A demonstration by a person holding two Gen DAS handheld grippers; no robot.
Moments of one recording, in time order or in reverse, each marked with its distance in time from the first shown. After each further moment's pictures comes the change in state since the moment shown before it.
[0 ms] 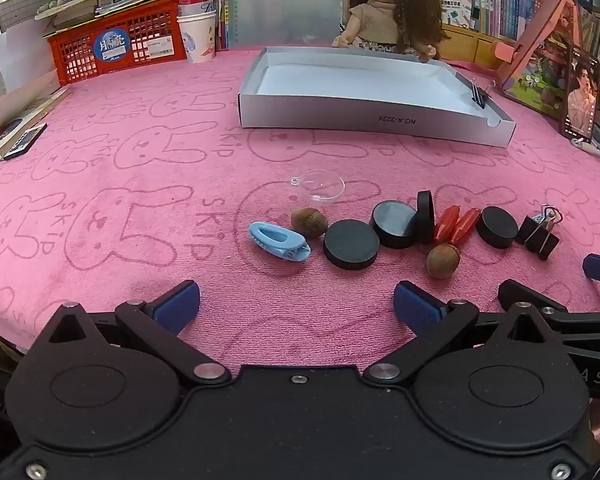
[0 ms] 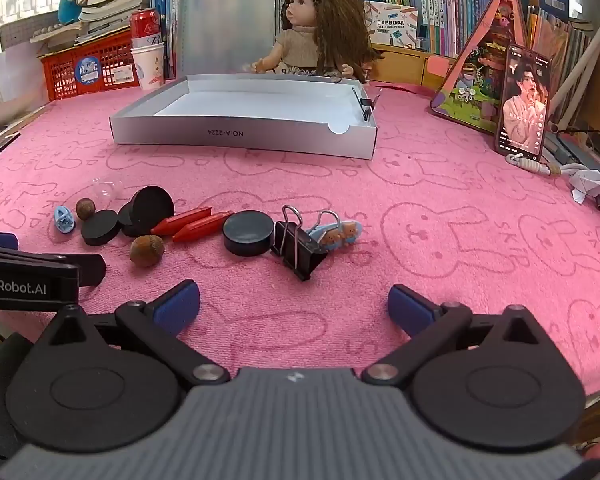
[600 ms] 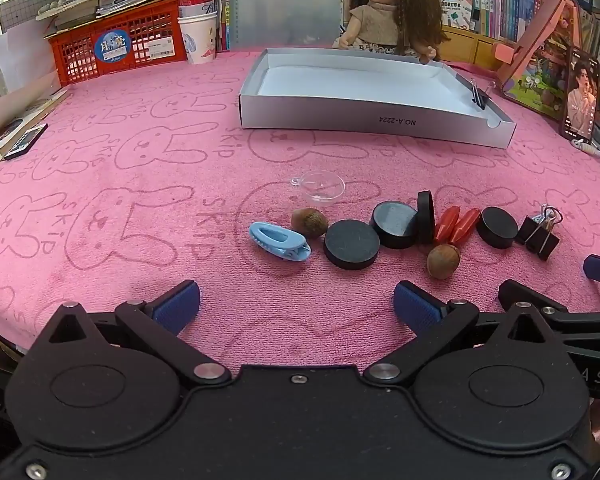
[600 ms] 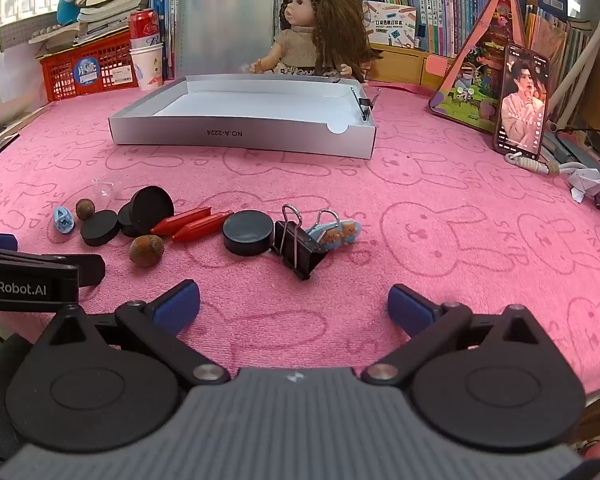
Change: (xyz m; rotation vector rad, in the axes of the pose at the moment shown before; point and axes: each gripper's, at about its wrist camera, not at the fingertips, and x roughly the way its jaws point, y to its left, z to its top) left arm 0.000 0.000 0.000 -0.001 -0.005 -0.001; right arm -0.001 0.000 -0.001 0.003 -0.006 0.001
